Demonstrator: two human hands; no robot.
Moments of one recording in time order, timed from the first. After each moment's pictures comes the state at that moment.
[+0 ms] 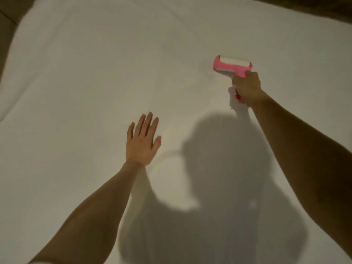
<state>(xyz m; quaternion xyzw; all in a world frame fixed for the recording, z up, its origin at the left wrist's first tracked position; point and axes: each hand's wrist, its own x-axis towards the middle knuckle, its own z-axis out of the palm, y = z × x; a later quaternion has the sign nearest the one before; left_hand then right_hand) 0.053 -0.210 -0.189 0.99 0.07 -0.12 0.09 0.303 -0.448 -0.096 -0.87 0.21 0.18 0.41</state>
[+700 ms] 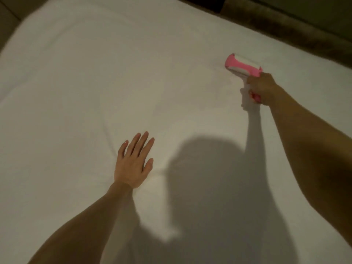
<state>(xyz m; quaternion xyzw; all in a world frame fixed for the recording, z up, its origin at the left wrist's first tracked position) 0.046 -0.205 -0.228 0.99 0.08 -0.05 0.08 0.387 -0.448 -0.100 -0.88 0.13 0.19 0.41</state>
